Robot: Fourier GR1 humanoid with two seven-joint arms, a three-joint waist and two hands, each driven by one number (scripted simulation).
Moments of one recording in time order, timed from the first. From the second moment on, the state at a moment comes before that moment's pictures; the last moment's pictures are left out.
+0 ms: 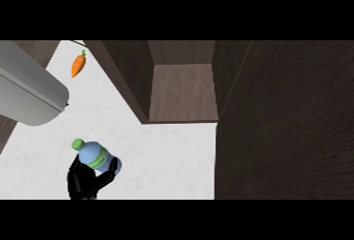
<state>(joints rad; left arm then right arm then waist) -0.13 0.02 0.25 -0.64 0.43 -0.03 -0.94 0.99 -0.11 0.15 -2.47 -0.13 0.39 -0.24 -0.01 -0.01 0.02</state>
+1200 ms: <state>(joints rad) -0.22 0.00 -0.21 -0.94 0.48 0.03 -0.63 0.97 -0.08 0.18 -2.46 -0.12 0.38 -0.21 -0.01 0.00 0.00</state>
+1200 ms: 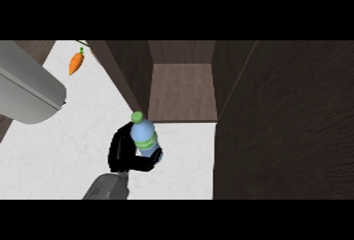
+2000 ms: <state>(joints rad) -0.58 0.00 -0.40 -0.97 0.47 0.48 -0.41 0.95 -0.09 0.10 -2.46 -0.14 0.40 -0.22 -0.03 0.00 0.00</state>
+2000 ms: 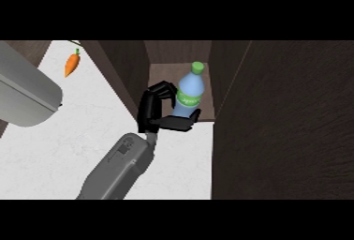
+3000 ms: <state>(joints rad) -1.00 0.01 -0.33 -0.35 0.49 0.62 -0.41 0.88 -0.10 0.02 -2.42 -0.19 0.44 -0.23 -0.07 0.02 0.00</state>
